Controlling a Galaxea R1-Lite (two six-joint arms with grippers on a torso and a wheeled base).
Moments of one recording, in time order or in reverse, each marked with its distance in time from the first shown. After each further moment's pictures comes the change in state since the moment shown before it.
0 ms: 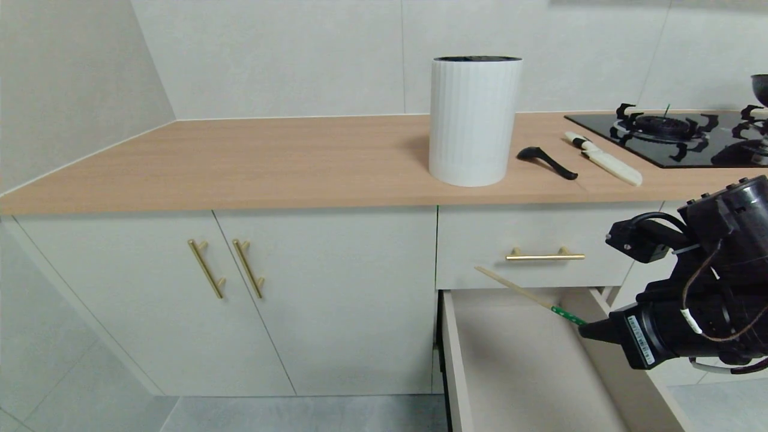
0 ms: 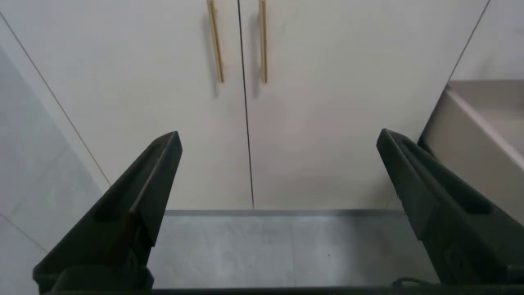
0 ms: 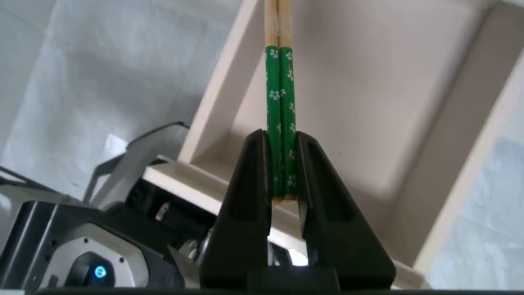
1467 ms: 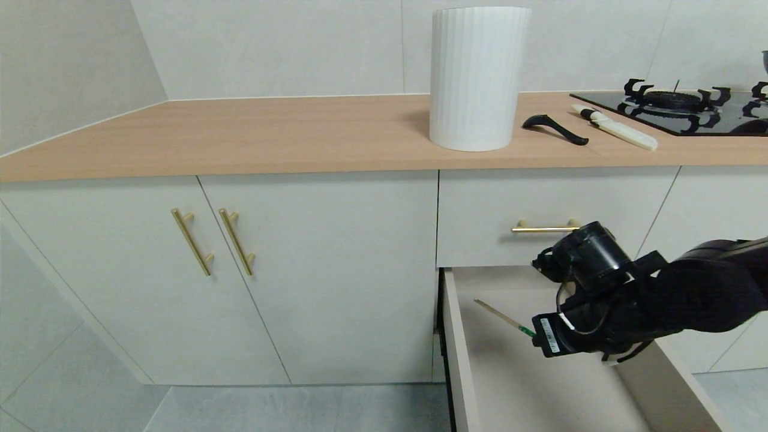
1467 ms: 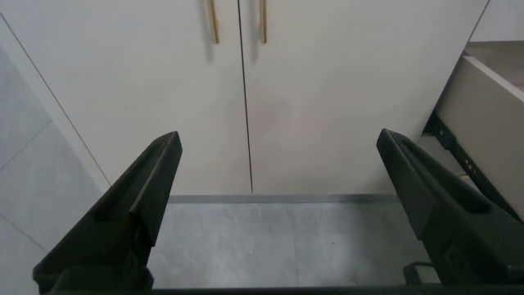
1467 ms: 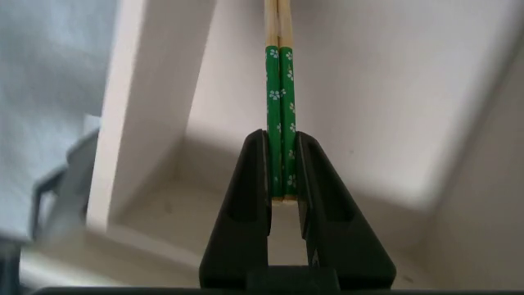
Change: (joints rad) left arm 0.000 0.000 0.000 0.000 0.000 0.000; right arm -0.008 0.410 -0.082 -0.121 -0.074 0.165
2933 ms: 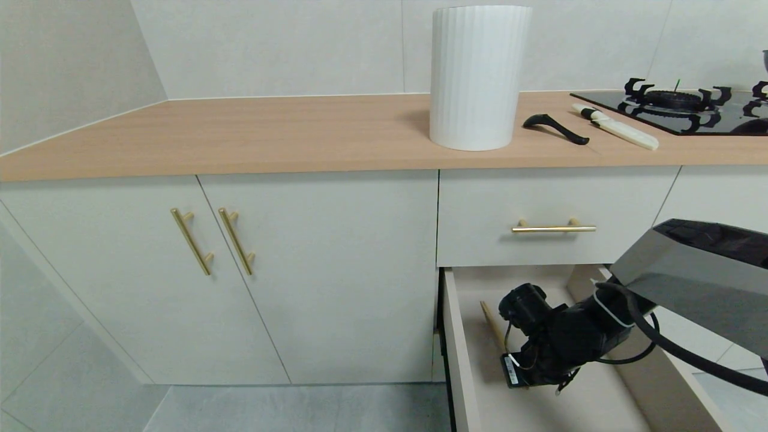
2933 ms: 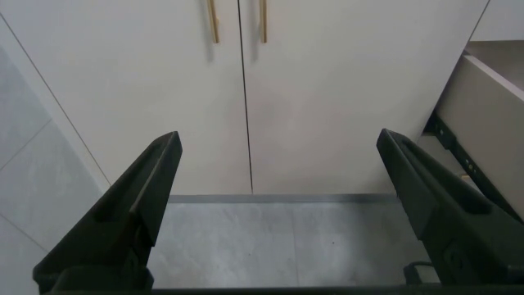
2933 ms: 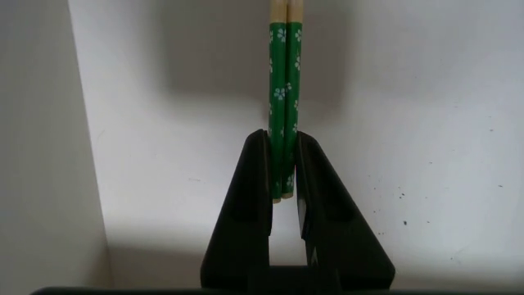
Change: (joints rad) left arm 0.000 0.000 0.000 0.000 0.000 0.000; right arm -0.009 0.438 -0.044 -0.208 -0.076 0.060
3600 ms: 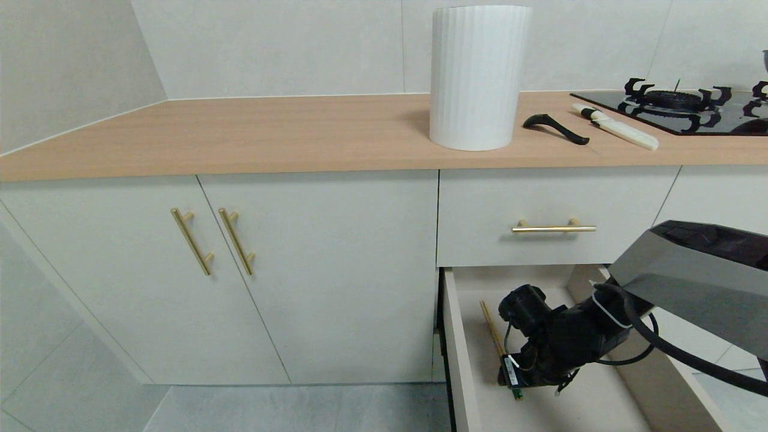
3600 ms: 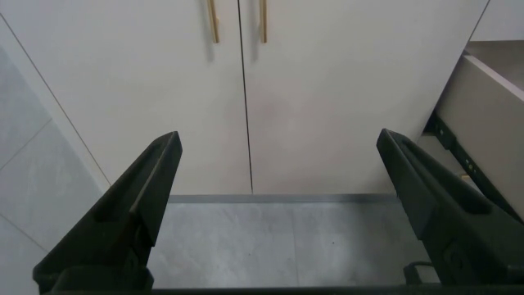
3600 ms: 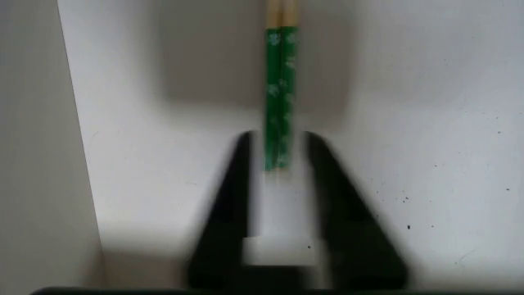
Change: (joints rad) left arm 0.000 0.000 0.000 0.000 0.000 0.000; right arm -0.001 0.007 0.001 -0.008 0.000 0.000
